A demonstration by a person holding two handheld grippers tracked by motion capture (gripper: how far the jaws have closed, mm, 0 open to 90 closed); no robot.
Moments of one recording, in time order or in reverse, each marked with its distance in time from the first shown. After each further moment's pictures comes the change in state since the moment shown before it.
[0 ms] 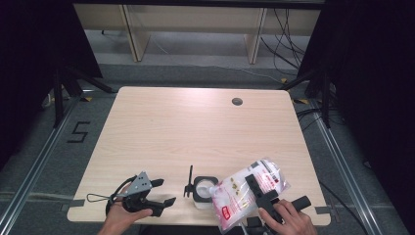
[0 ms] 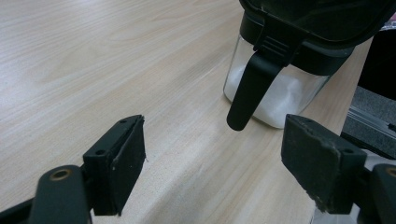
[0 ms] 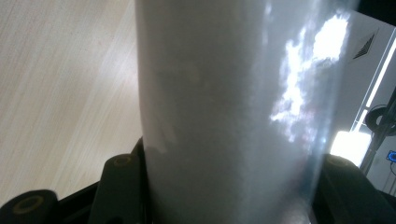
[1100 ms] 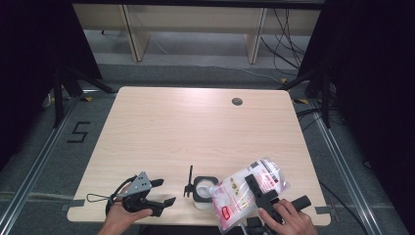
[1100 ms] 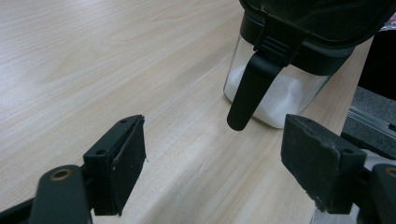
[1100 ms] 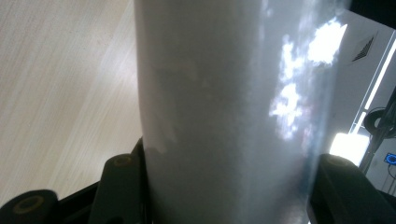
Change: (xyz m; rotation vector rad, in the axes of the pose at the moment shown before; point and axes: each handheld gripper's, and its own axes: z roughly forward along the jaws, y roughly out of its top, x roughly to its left) left arm -0.002 -0.001 0.001 -0.016 0.000 -0.031; right arm -0.003 0.000 -0.001 -0.003 -0.001 -0.040
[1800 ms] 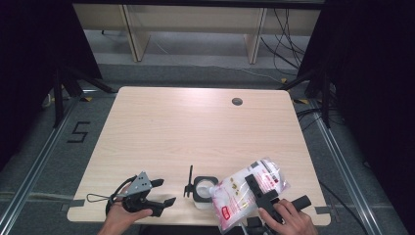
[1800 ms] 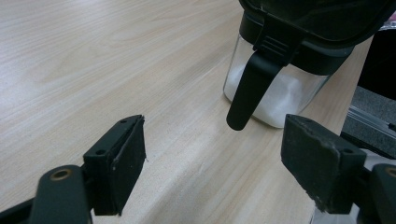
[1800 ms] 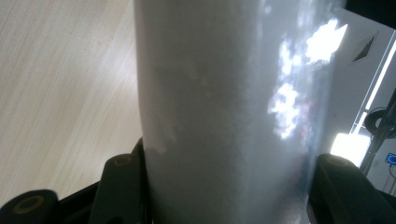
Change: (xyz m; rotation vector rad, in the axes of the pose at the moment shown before) left arm 0.001 0.000 -0.001 0.019 0.005 0.011; right arm 0.000 0.000 0.001 -0.010 0.006 0.015
